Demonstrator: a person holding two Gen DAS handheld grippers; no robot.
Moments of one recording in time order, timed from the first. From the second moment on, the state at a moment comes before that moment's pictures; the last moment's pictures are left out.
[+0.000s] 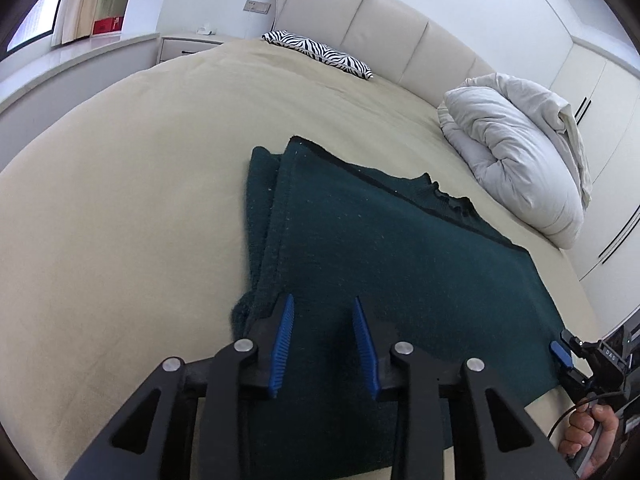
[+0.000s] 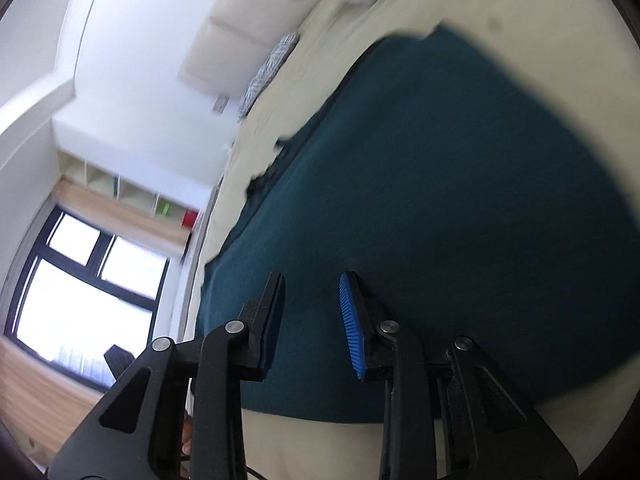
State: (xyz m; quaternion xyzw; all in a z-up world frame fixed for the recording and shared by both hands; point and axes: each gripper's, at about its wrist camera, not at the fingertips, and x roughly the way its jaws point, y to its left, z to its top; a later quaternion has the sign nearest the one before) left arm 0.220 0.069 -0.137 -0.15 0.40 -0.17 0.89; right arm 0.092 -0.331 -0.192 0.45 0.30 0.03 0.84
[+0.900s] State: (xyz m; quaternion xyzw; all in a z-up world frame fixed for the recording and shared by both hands) left arm 0.209 -0.006 -0.123 -0.10 0.44 -0.20 0.87; right arm 0.066 -0.437 -0.162 0.51 0.32 -0.04 0.80
